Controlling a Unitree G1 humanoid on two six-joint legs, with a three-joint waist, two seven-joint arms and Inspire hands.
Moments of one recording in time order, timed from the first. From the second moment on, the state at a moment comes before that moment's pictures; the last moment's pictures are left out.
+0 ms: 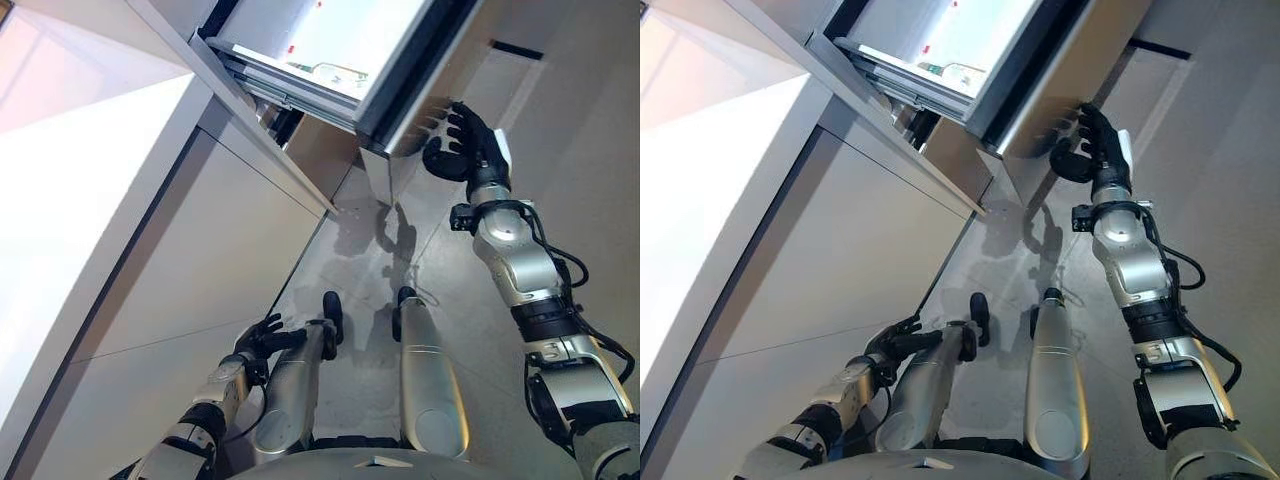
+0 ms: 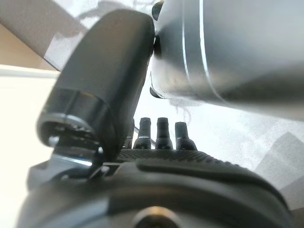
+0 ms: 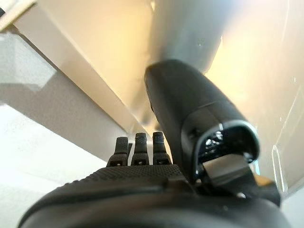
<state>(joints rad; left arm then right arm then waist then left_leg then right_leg) -0.20 0.18 -0.23 0.93 -0.48 0.07 -0.01 -0.62 -0.49 0.19 0.23 0.27 0.24 -0.26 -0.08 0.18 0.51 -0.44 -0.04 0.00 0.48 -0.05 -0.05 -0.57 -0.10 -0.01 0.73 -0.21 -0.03</state>
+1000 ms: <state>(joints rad) -0.20 0.18 -0.28 0.89 -0.51 0.11 -0.08 -0.84 -0.31 0.52 0.32 0.29 0.33 -0.18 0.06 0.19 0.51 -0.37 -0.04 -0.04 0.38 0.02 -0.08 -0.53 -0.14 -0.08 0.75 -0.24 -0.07</state>
